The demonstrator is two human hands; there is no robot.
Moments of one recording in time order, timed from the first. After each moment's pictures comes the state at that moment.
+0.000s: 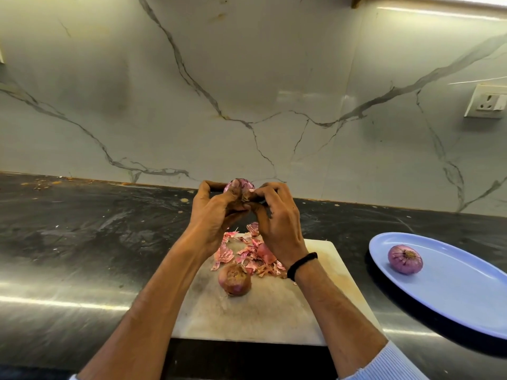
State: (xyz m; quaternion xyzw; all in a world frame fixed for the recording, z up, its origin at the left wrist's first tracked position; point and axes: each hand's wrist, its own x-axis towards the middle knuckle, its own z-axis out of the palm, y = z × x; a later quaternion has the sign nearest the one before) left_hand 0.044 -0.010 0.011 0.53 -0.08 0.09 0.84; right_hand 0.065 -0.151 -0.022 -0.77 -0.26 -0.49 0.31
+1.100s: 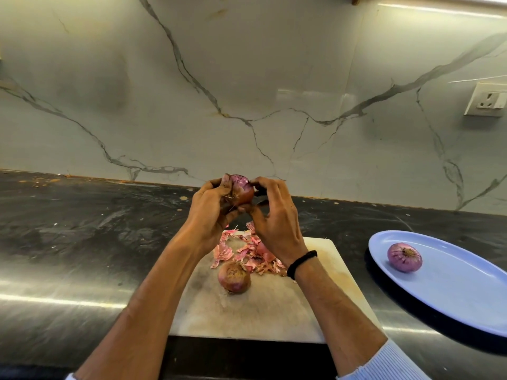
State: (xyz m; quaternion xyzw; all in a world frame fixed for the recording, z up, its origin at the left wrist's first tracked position) left_hand 0.044 -0.008 0.015 0.51 -0.03 0.05 0.86; right_hand 0.068 -0.149 -0.023 -0.78 -0.27 -0.45 0.33
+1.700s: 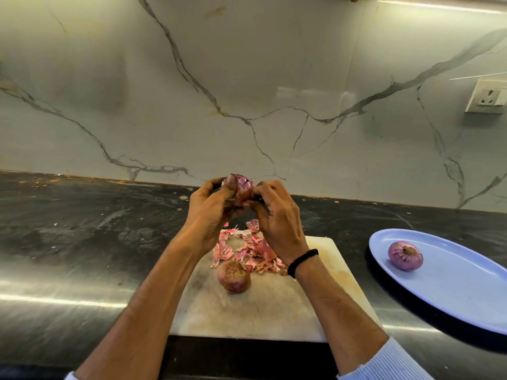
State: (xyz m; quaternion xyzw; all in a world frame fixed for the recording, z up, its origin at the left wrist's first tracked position) left_hand 0.045 -0.008 0.010 0.54 -0.05 0.08 0.83; right_hand 0.069 -0.154 -0.024 -0.78 -0.29 -0.48 0.29
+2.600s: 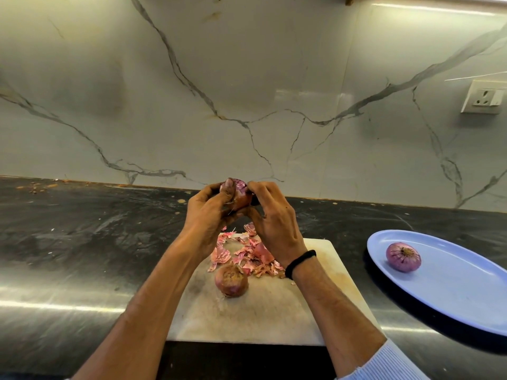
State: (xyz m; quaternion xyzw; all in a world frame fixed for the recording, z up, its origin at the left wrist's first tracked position) left_hand 0.041 -0.011 0.011 0.53 -0.05 0.08 0.84; right_hand 0.068 -0.155 -0.023 -0.78 -0.31 -0.48 0.27
